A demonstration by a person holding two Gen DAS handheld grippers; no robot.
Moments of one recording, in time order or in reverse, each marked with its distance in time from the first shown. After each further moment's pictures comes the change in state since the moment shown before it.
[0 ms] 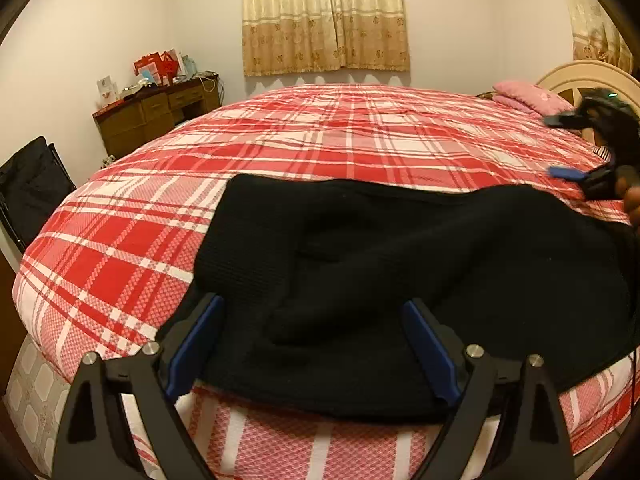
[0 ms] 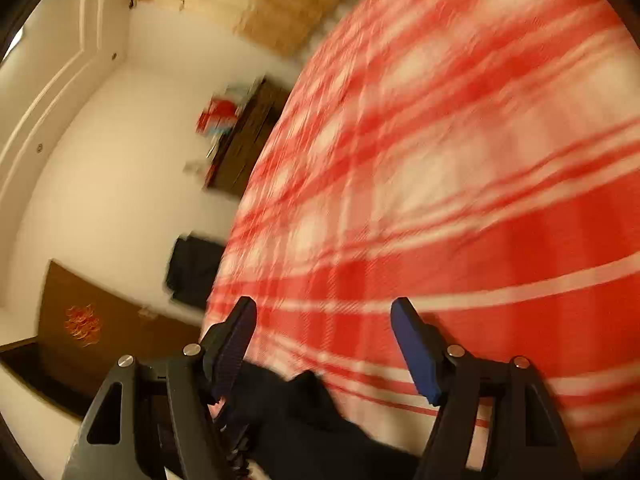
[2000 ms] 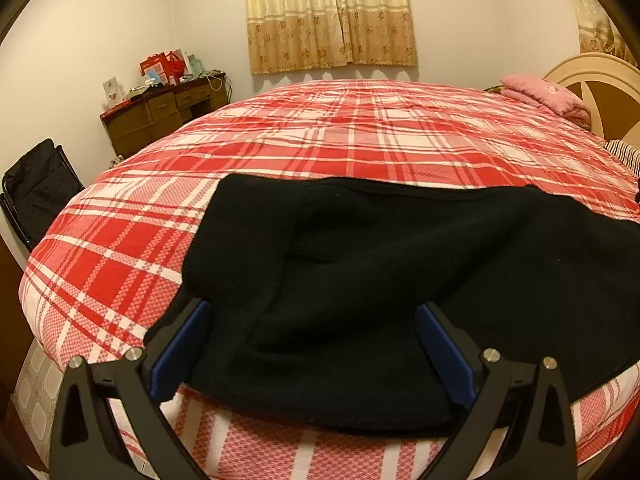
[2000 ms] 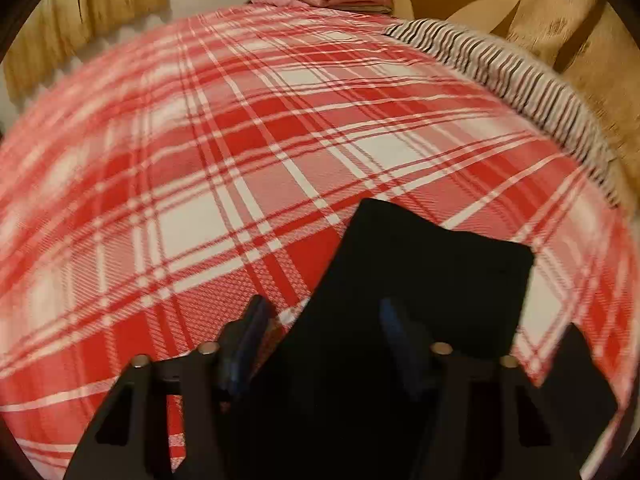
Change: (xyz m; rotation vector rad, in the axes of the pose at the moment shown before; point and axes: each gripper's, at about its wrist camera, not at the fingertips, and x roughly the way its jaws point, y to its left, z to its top) left arm 0.007 -0.011 0.003 0.006 0.018 0.042; right arm -0.182 -0.150 0.072 0.118 -0.117 -1.248
